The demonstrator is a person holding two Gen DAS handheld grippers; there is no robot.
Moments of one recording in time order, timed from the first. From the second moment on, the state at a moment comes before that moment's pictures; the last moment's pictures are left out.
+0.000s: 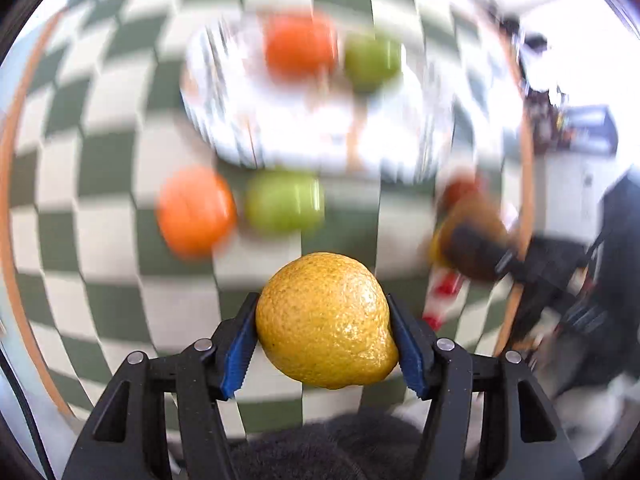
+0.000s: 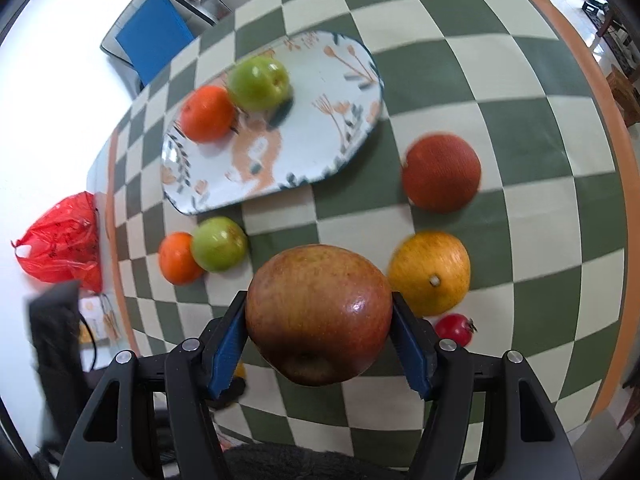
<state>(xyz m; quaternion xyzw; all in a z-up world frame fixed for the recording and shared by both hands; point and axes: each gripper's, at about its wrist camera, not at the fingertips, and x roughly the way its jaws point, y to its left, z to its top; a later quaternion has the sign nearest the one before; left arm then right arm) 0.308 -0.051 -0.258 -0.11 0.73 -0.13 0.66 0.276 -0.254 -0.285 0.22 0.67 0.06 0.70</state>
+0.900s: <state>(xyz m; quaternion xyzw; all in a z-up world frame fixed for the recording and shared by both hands) 0.443 0.003 -0.318 -0.06 0.73 -0.02 0.68 0.396 -0.200 -0.338 0.15 0.70 0.06 0.69</state>
